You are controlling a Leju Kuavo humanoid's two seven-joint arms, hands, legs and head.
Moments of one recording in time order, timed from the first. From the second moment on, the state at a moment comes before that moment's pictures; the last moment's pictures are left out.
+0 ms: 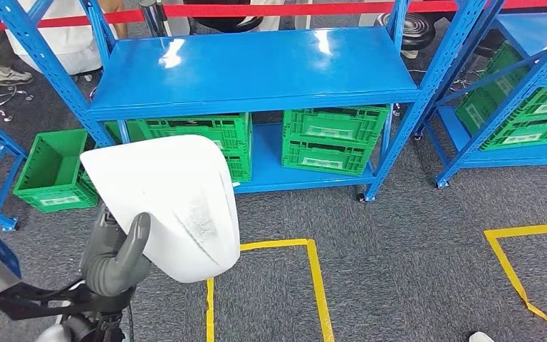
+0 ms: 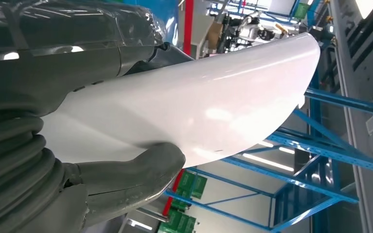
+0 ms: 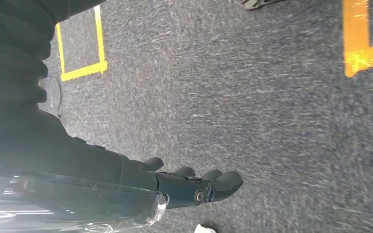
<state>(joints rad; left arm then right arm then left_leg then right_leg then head) -0.06 0.31 -0.61 -2.08 0.49 0.27 -0.29 -0.19 0.05 -1.37 -0.09 1.52 -0.15 -0.06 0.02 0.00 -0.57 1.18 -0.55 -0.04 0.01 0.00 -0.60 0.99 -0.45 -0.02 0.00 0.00</state>
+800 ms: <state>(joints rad) -0.08 0.29 -0.62 -2.08 0.48 0.27 -0.28 -0.19 0.03 -1.39 -0.09 1.54 -0.15 -0.06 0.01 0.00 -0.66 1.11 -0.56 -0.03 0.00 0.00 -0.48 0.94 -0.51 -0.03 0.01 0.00</state>
